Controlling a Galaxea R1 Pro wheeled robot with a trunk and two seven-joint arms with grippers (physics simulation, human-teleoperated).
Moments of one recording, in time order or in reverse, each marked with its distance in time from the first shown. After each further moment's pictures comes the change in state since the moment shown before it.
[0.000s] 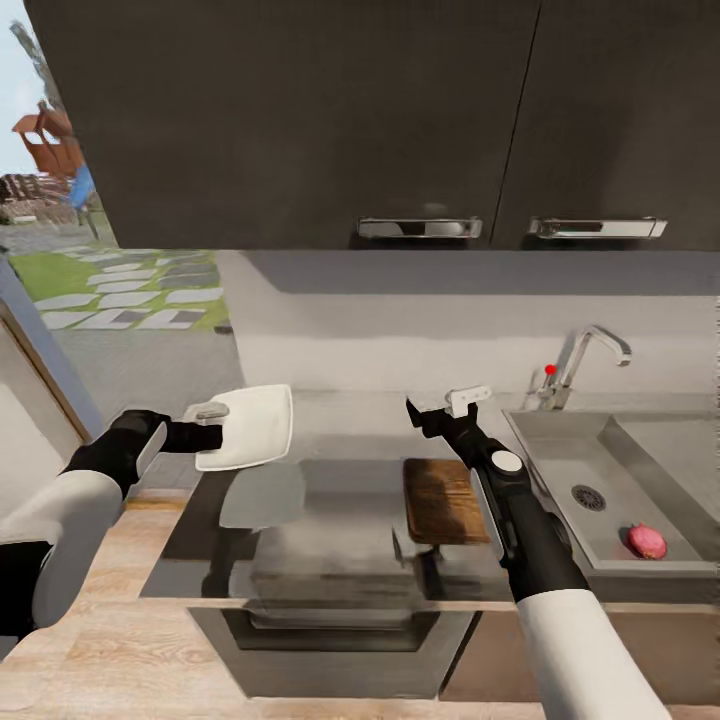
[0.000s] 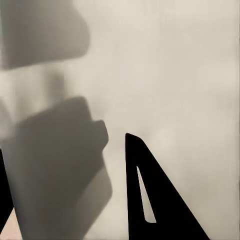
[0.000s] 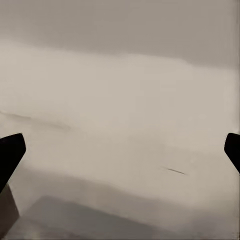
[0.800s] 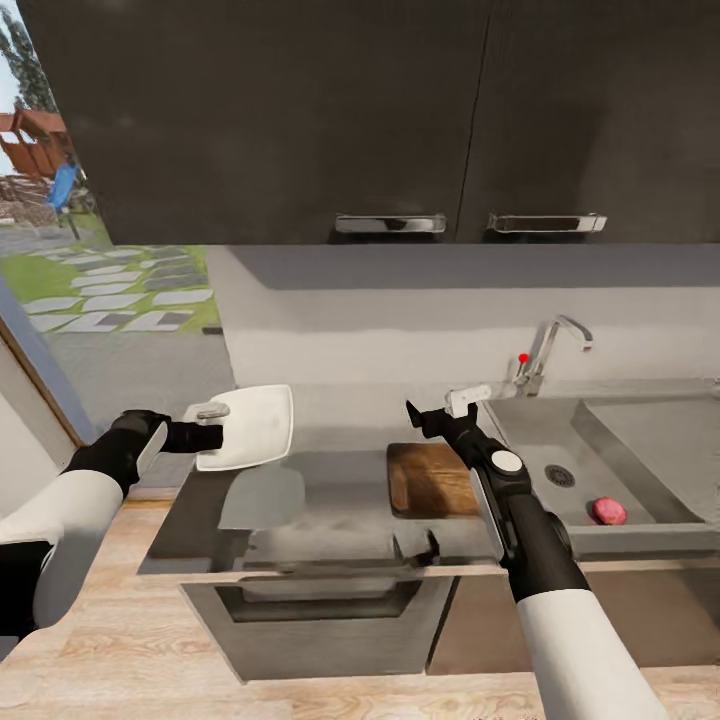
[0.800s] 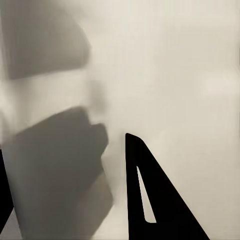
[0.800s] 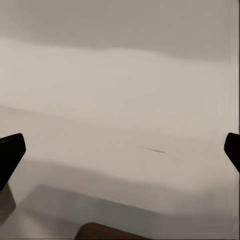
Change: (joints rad) left arm 0.000 -0.002 0.000 0.000 0.000 0.000 0.000; right arm 0.000 0.000 0.000 0.000 0.000 0.002 0.001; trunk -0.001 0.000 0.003
